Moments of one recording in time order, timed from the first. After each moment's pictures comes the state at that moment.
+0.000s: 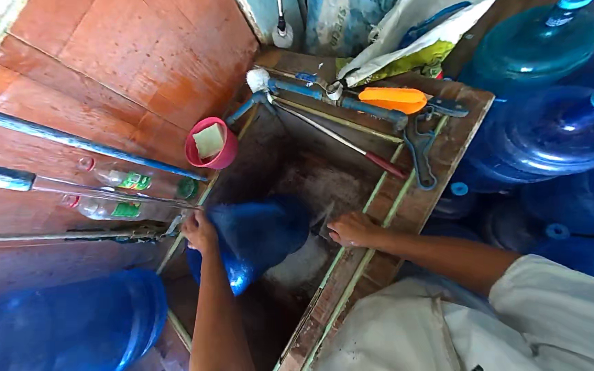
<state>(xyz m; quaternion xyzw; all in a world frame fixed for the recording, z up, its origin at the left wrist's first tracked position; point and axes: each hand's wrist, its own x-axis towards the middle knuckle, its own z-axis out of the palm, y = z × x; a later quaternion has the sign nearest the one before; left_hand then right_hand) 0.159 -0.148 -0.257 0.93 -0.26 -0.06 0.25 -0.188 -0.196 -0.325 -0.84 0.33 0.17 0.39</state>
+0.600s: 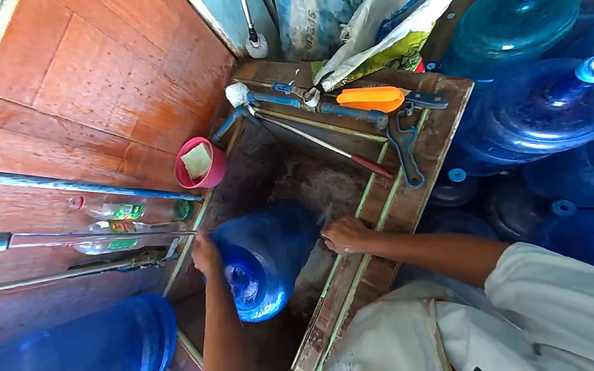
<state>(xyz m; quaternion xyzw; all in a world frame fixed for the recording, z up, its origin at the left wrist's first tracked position) 0.112 -0.159 -0.236 0.94 -0.25 -0.10 0.22 -0.191 -0.200 -0.327 -0.84 0.31 0.15 0.42</state>
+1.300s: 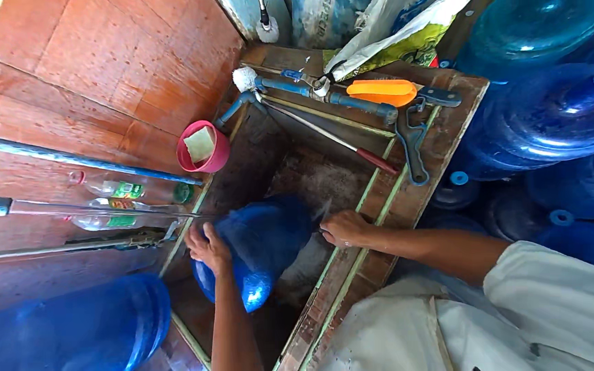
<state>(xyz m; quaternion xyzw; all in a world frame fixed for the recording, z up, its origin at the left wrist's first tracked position) 0.113 -0.118 -0.265 0.90 -0.32 0.00 0.29 -0.192 -0.196 -0.329 -0.85 0.30 0.15 0.41</state>
